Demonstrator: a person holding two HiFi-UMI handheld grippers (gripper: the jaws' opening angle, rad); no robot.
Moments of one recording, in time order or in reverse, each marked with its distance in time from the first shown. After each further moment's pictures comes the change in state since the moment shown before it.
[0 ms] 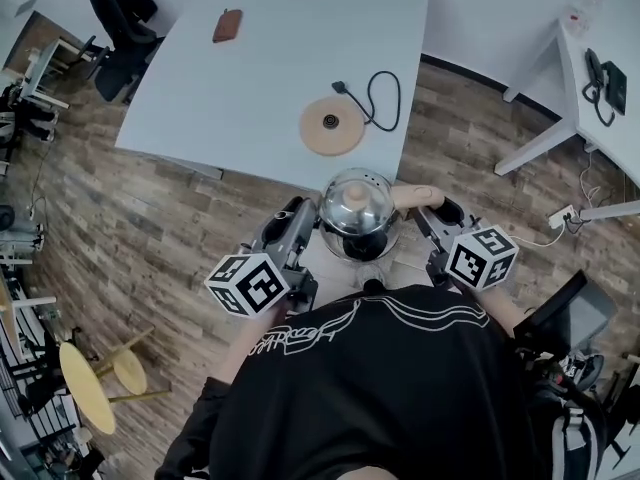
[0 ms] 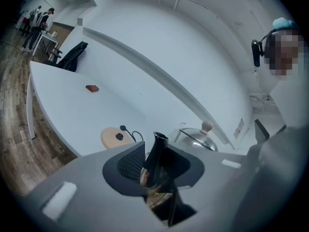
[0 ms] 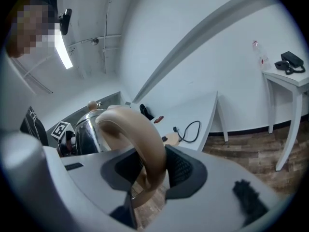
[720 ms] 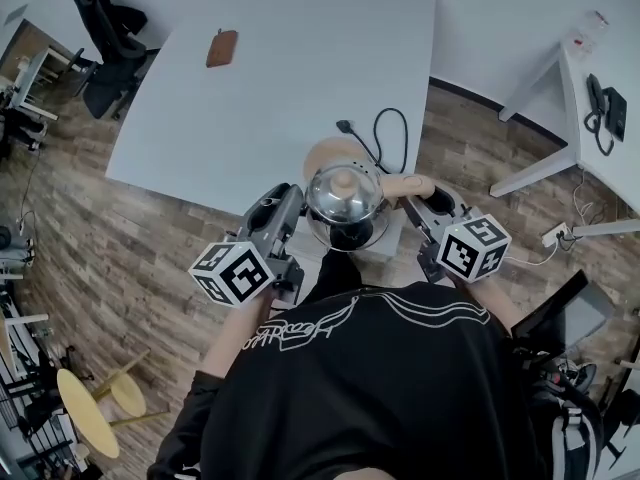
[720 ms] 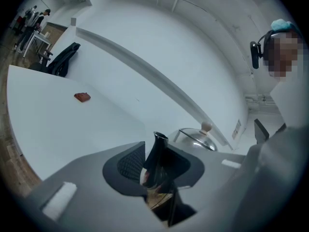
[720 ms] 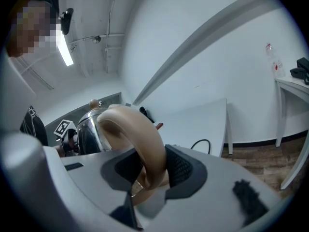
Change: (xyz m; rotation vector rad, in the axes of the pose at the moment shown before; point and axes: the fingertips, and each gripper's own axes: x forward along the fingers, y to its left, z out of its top) left arm 0.070 0.049 0.088 0.045 -0.035 -0.062; right arm 0.094 -0.025 0.067 -0.059 -0.031 0.008
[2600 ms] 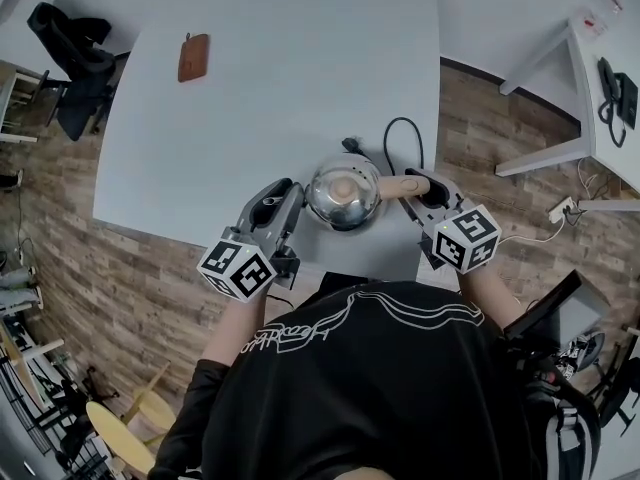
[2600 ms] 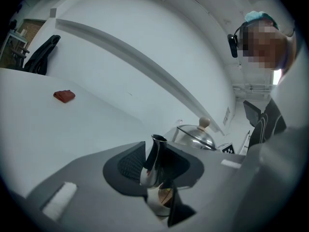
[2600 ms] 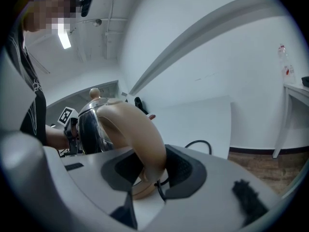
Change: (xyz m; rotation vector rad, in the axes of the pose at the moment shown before) left arm 0.084 0.084 0.007 0.139 0.075 -0.146; right arm 0.089 -0.057 -0.025 -0.098 0.093 -0.057
